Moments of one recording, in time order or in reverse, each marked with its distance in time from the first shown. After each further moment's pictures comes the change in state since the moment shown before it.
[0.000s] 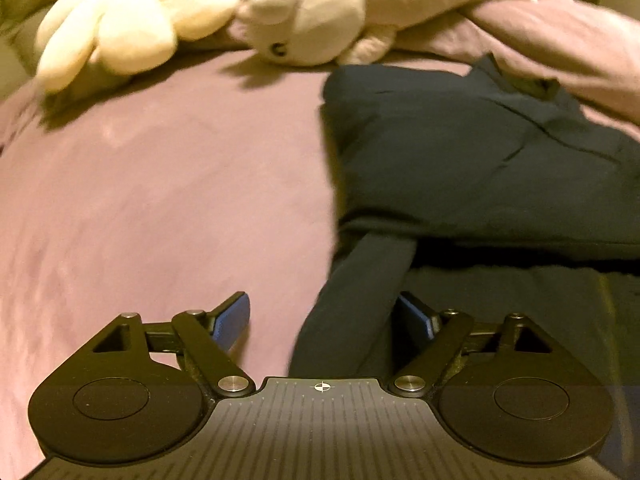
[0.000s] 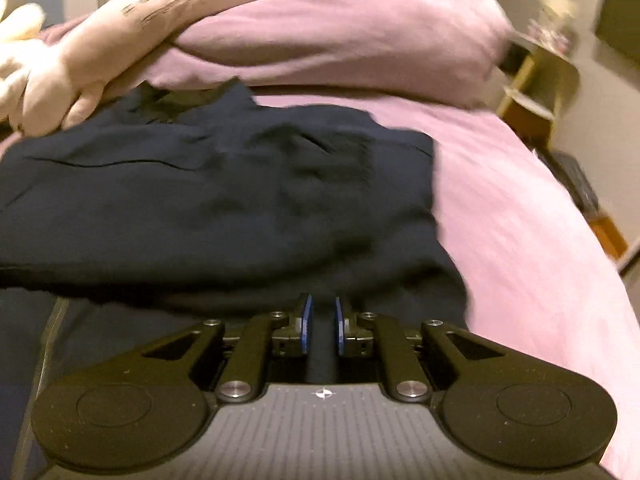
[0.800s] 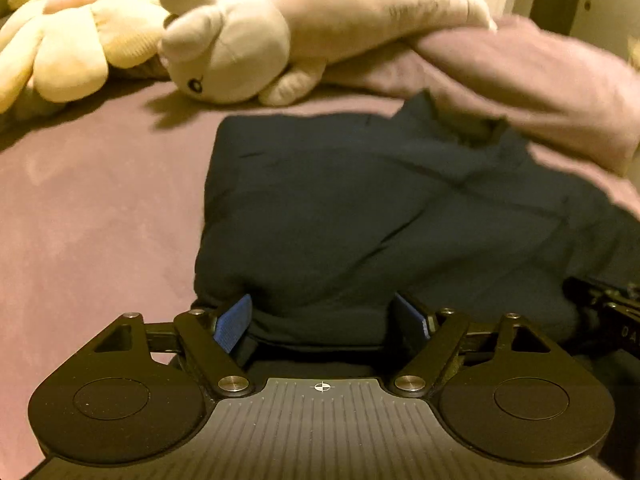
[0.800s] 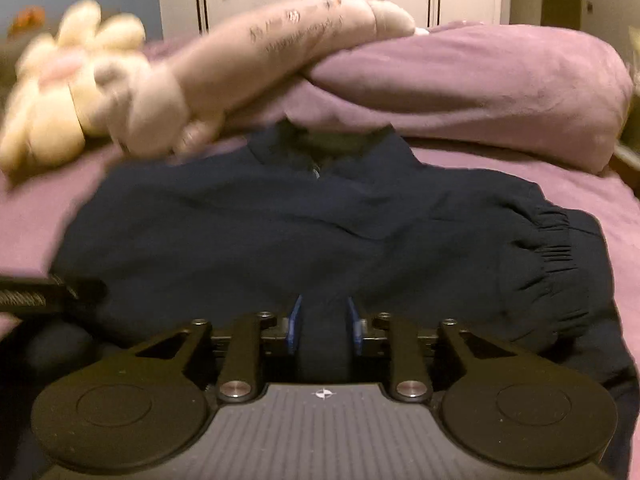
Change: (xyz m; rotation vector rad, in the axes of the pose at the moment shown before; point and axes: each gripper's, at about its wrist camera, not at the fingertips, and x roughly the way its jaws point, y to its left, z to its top) left arm 0.042 -0.080 0.049 0.017 -0.071 -0.107; right arm 0.054 0.091 0.032 -0.218 -0.122 0.161
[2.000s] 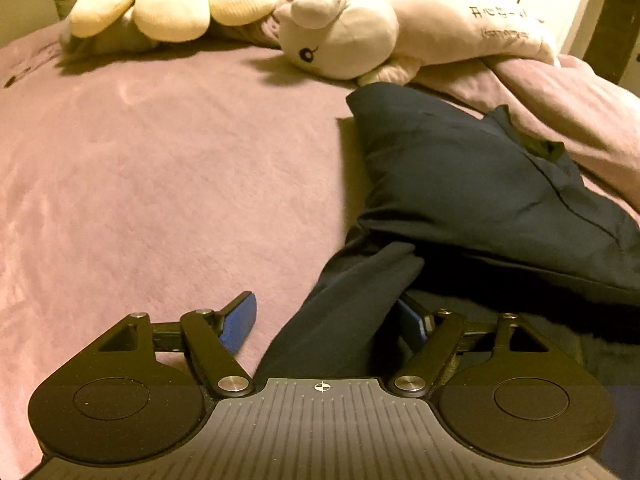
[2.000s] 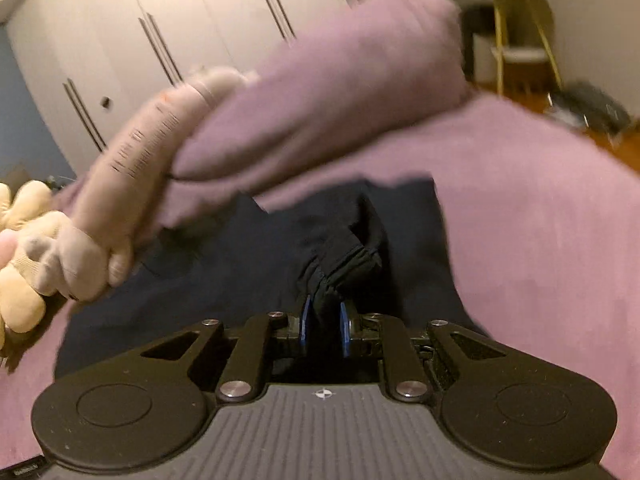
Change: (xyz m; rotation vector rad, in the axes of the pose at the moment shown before) left arm -0.033 0.083 -0.056 -0.195 -0.021 0.055; right arm -0.060 -0.126 -0.023 0.541 -0.041 0.001
